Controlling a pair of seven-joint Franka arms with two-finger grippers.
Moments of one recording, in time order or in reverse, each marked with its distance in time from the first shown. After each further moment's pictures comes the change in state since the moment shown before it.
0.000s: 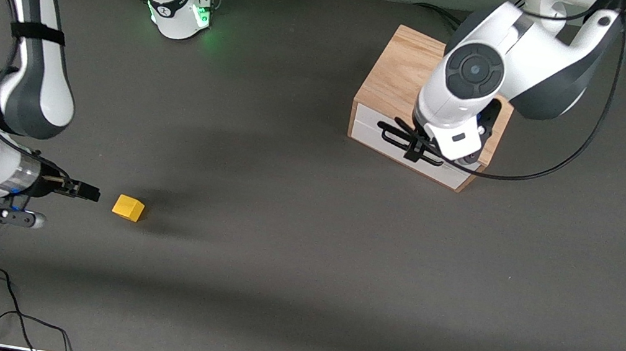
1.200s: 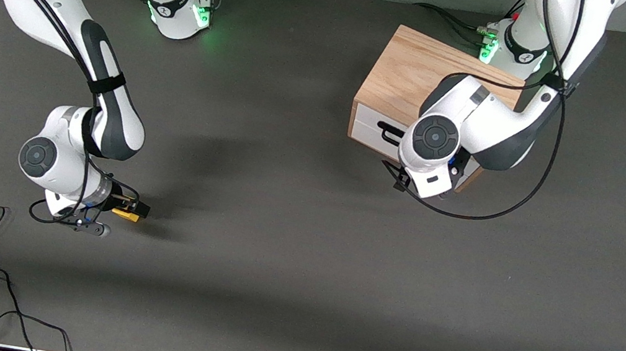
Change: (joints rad) left arm 0.000 0.210 0.006 -0.061 0.113 0.185 0.000; right arm 0.063 0.139 0.005 -0.210 0.000 0.414 0.111
